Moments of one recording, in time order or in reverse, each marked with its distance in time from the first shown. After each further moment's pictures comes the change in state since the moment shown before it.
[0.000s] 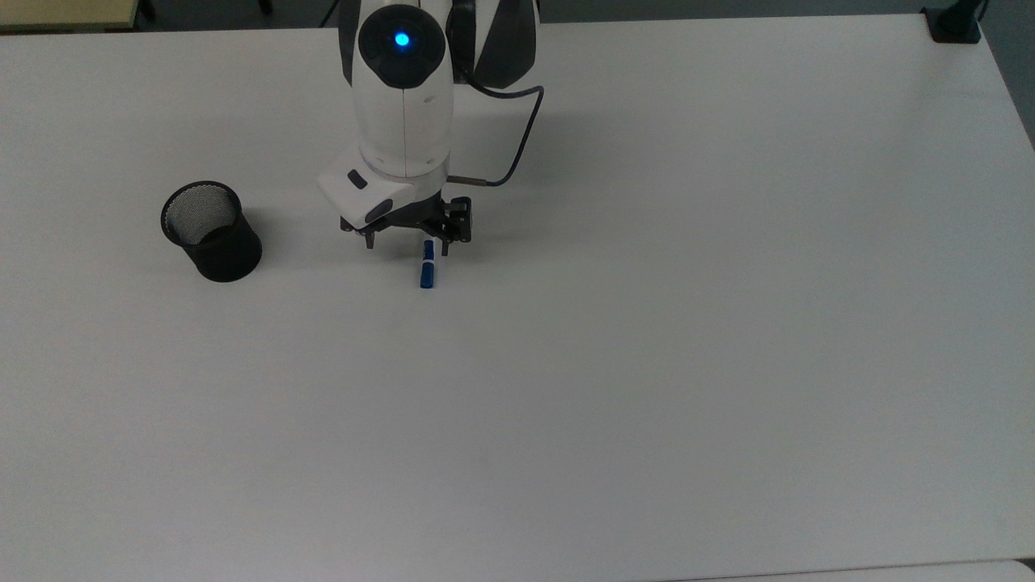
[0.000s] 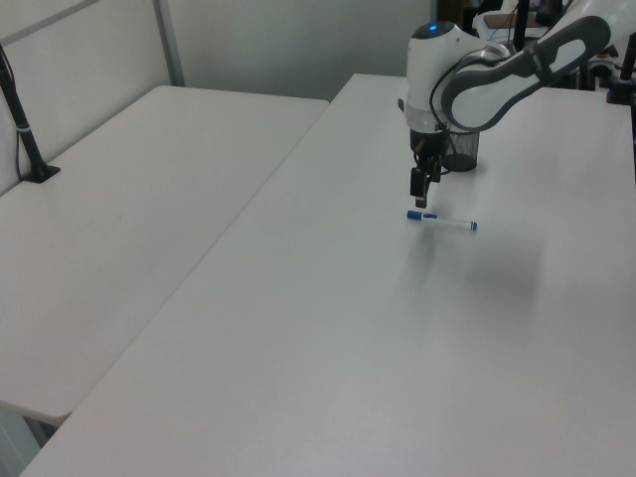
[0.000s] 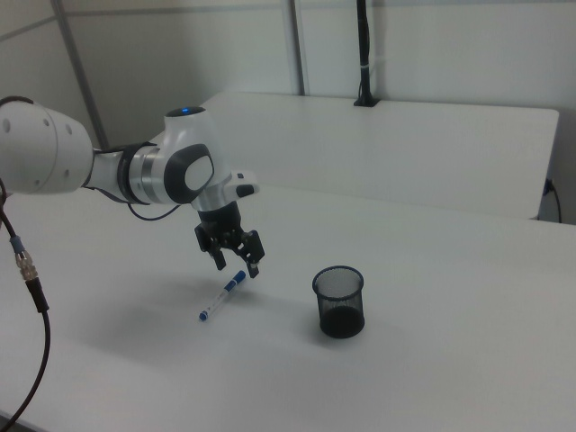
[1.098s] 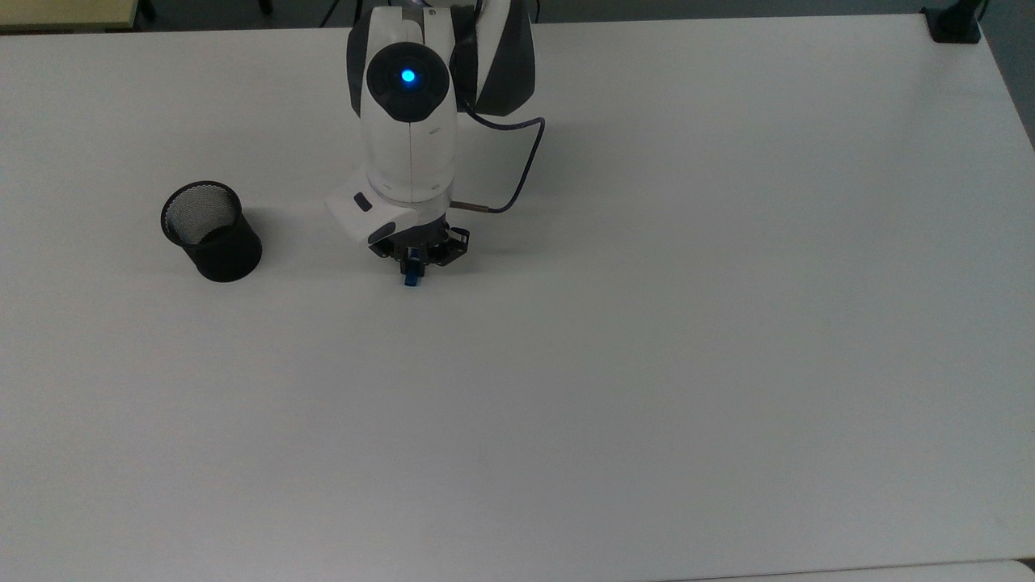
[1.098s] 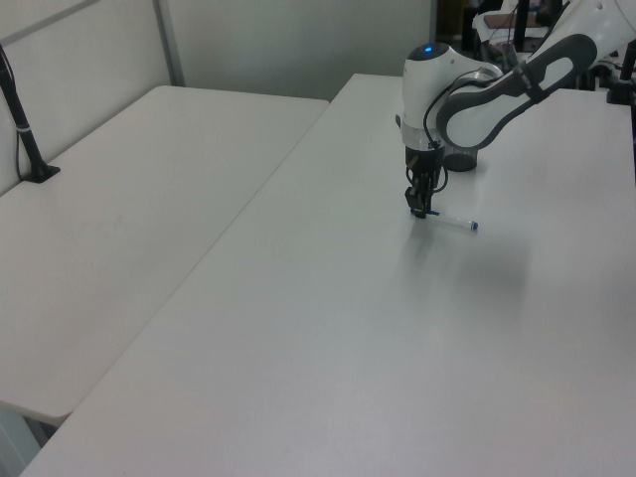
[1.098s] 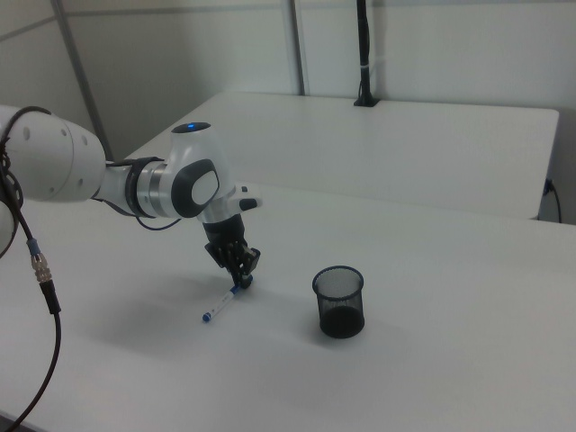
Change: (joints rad) arm 0.002 0.059 0.000 0.001 0.000 0.065 0.067
